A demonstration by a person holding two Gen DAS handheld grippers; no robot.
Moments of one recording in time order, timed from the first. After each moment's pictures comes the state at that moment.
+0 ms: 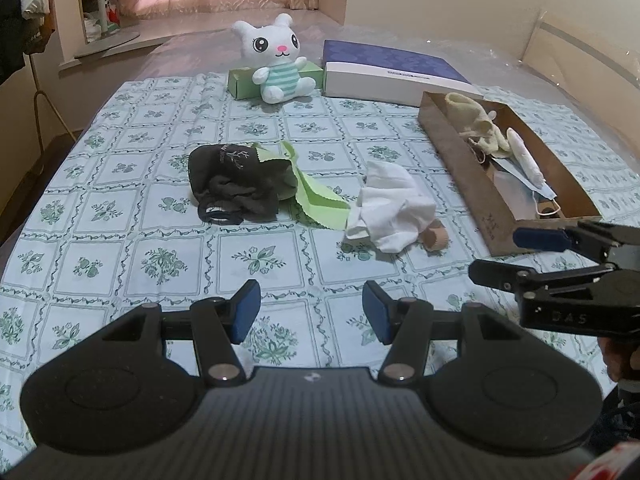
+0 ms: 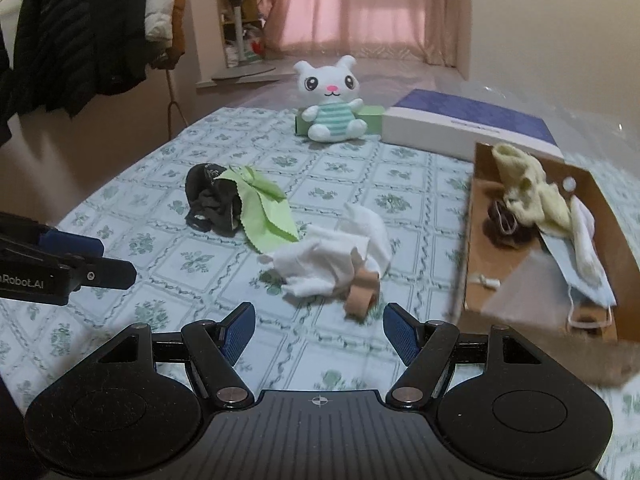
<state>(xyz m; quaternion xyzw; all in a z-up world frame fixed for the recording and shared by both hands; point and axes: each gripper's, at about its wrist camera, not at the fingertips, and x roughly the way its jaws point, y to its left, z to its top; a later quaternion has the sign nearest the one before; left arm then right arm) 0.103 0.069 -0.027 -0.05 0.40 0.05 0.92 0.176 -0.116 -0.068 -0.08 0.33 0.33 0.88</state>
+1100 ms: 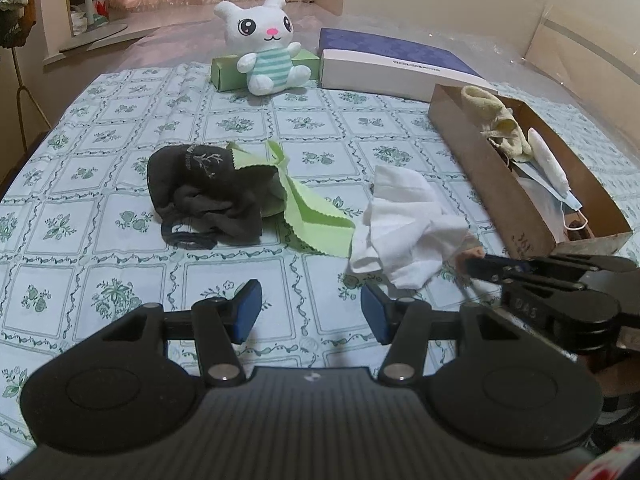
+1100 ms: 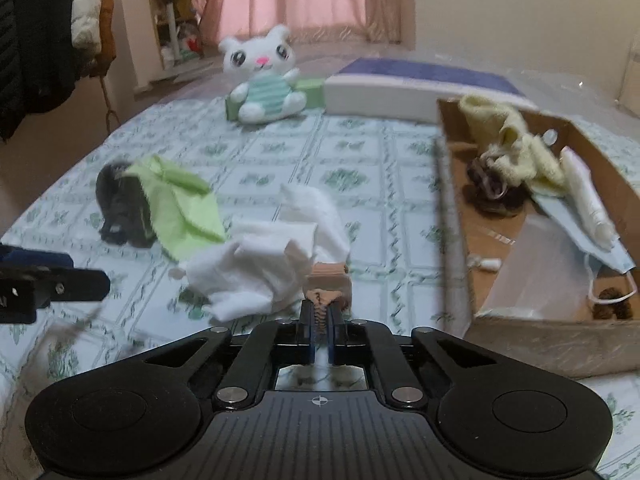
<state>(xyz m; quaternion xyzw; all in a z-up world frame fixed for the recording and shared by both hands) 0.170 0.078 -0.069 -0.06 0.40 0.04 0.91 0.234 -0.103 -0.118 -0.04 0.34 0.25 0.91</state>
